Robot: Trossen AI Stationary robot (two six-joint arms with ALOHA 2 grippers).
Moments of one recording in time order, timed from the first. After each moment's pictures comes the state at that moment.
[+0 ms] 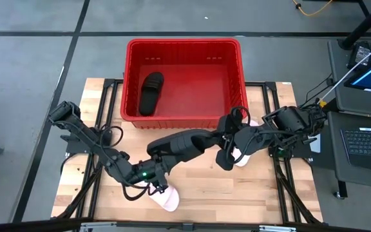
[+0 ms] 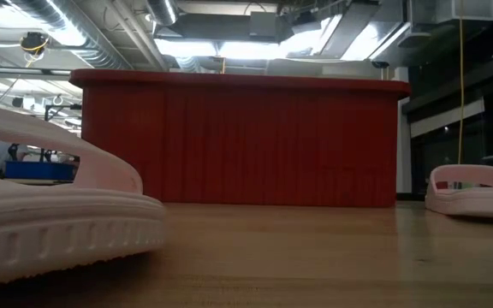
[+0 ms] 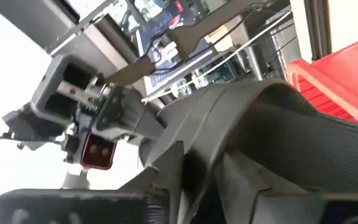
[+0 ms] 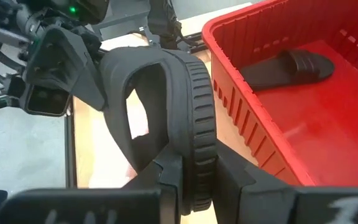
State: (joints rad) left arm -0.65 1.55 1.16 0.58 -1.07 2.27; right arm 0.46 1.77 2.36 -1.34 0.50 0.58
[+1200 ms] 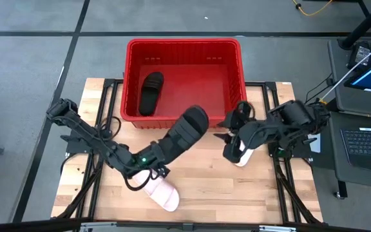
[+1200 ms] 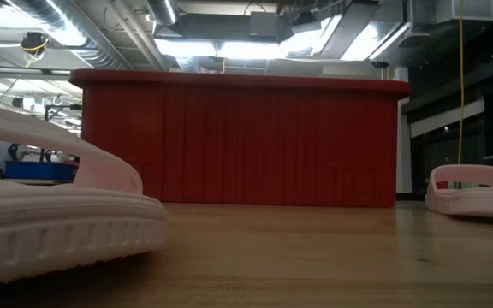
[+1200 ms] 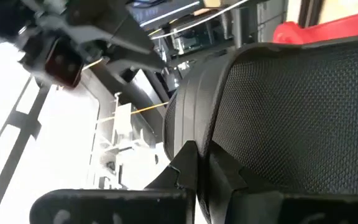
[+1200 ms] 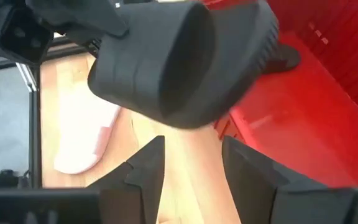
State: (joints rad) left arm -0.59 1.48 1.15 0.55 -1.20 2.05; right arm 0.43 1.72 2.36 -1.49 0.52 0.54
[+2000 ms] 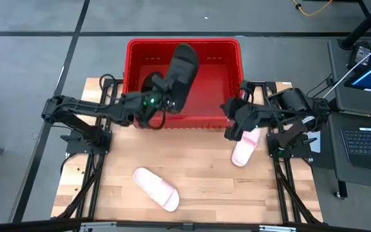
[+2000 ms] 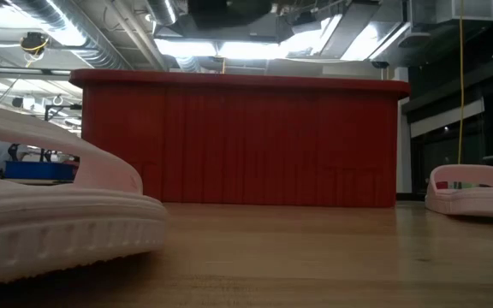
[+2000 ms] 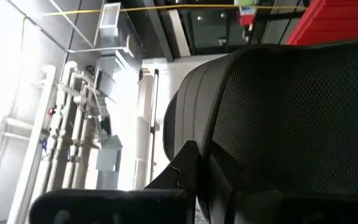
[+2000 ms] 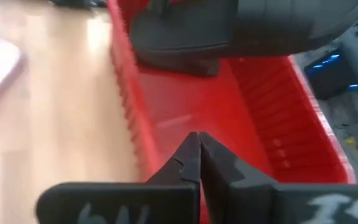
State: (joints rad) left arm -0.01 1.39 1.15 0.53 -0.96 1.84; right arm 0.29 1.69 2.33 -1.57 0.69 0.18
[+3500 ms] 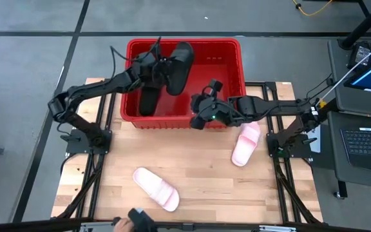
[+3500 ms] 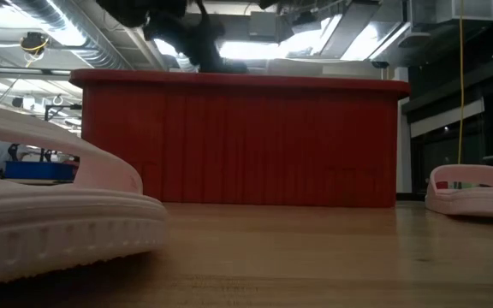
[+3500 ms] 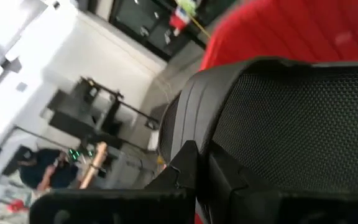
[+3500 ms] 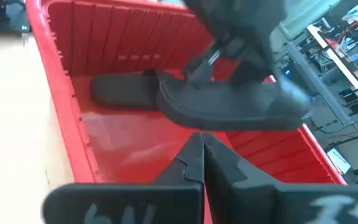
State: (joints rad) left arm 0.60 1.48 1.15 0.15 -0.29 0.88; right arm 0.09 1.69 1.80 -0.79 0.76 -0.08
